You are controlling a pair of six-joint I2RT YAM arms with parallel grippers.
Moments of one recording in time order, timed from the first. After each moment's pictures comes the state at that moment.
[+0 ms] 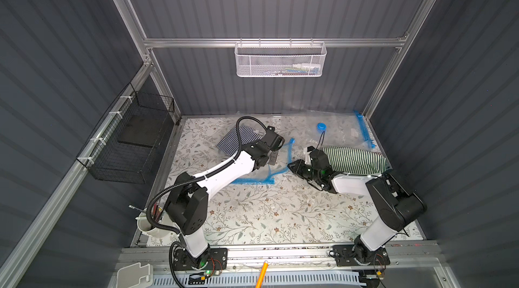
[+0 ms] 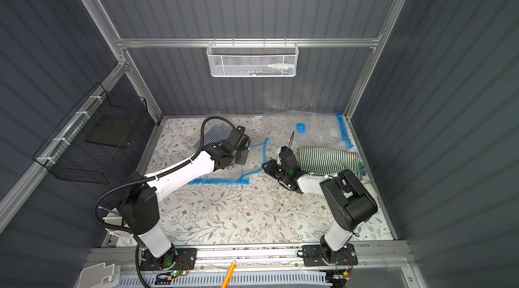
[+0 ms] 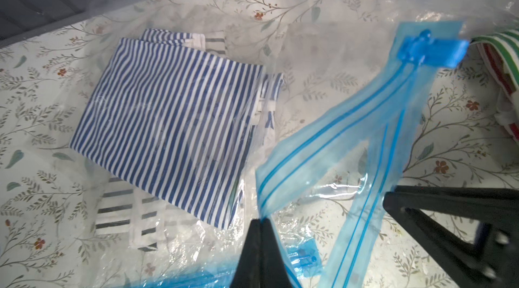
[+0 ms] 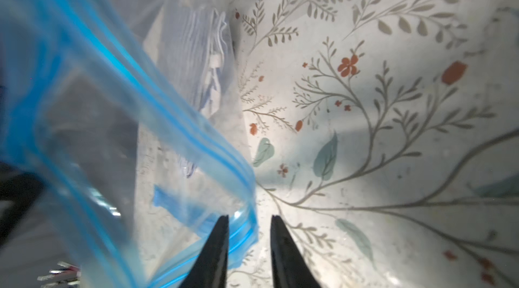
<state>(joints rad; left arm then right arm) -0.77 1.75 1.42 -0.60 -0.35 -0.30 0.49 1.63 0.69 0.36 -0.28 0.90</state>
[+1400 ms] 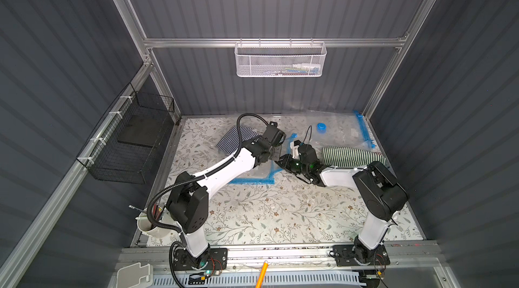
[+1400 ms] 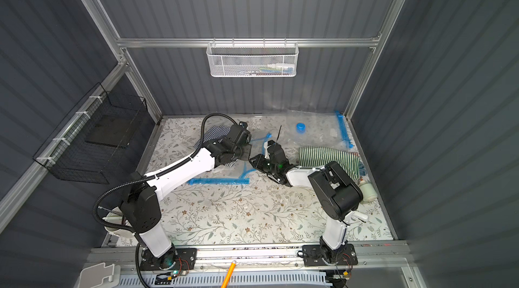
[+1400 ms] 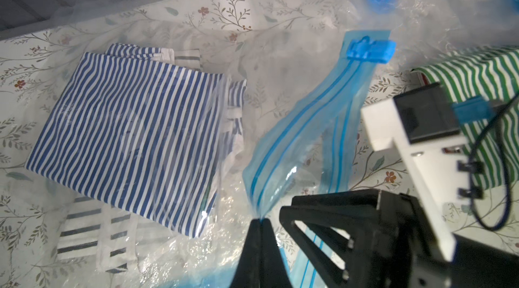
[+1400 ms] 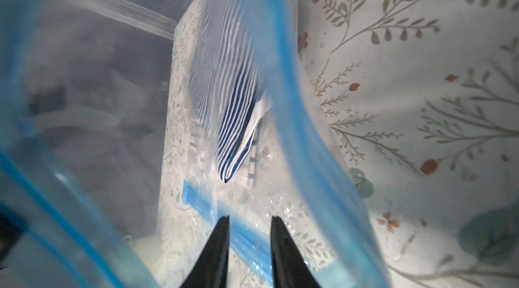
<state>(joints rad) -0.77 1.76 1.50 -0.59 -0.27 -0.33 0.58 1.82 0.88 0.43 -0.32 0.93</state>
